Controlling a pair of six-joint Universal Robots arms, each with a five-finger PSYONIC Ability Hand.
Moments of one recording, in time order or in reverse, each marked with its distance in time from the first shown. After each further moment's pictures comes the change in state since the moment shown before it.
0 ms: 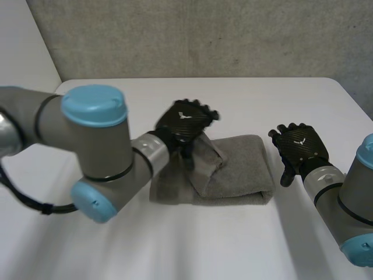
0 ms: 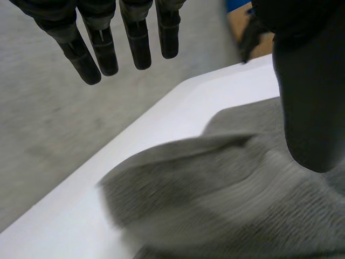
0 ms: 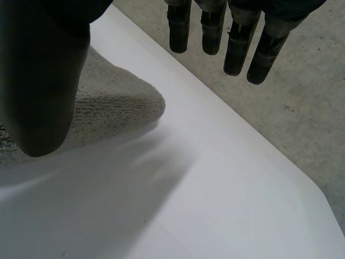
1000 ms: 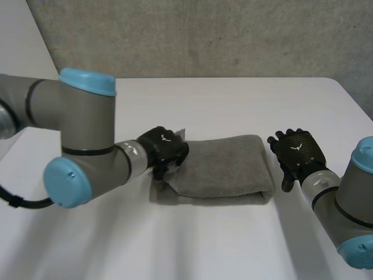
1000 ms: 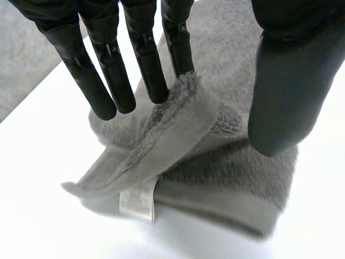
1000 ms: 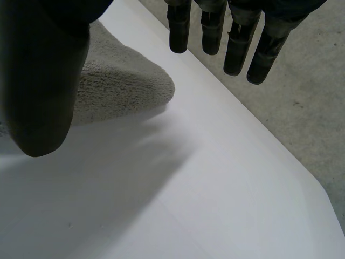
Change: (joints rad) left arm 0.099 -0.032 0.082 -0.415 -0.023 0.252; right arm 0.002 0.031 0.004 0.000 0.001 -0.071; left_hand 0.417 0.423 0.431 0.418 0.447; right_hand 0.000 0.000 0.000 0.000 0.000
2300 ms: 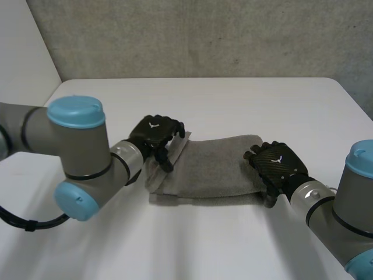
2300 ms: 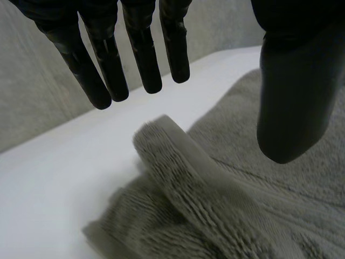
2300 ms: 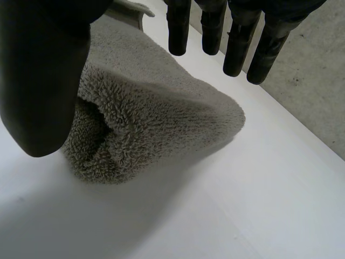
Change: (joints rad) left arm 0.033 0.020 -0.212 0.463 -0.019 -0.410; right arm 0.053 -0.038 0.022 0.109 -0.129 0.031; left_hand -0.166 -0.170 -0.171 -0.162 -0.185; right_hand 0.039 0.004 0.010 0.002 0.017
